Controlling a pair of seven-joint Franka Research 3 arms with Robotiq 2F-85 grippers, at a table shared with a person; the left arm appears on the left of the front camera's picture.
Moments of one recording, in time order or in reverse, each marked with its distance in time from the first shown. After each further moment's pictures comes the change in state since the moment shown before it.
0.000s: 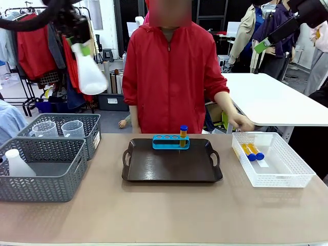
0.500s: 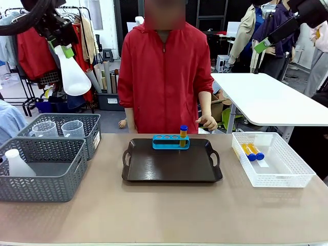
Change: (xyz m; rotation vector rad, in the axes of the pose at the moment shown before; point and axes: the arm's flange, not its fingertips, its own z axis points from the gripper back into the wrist) left arm -0.039 0.045 -0.006 0.050 -0.001 0.144; right arm 0.000 0.000 0.000 0.000 0.000 0.000
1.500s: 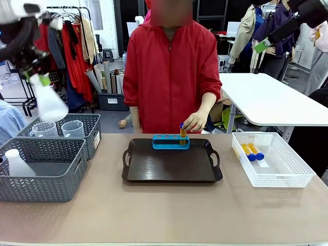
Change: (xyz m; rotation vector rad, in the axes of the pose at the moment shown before) left arm -0.057 0.035 -0.047 -0.003 0.104 0.174; right arm 0.000 0.000 0.000 0.000 0.000 0.000
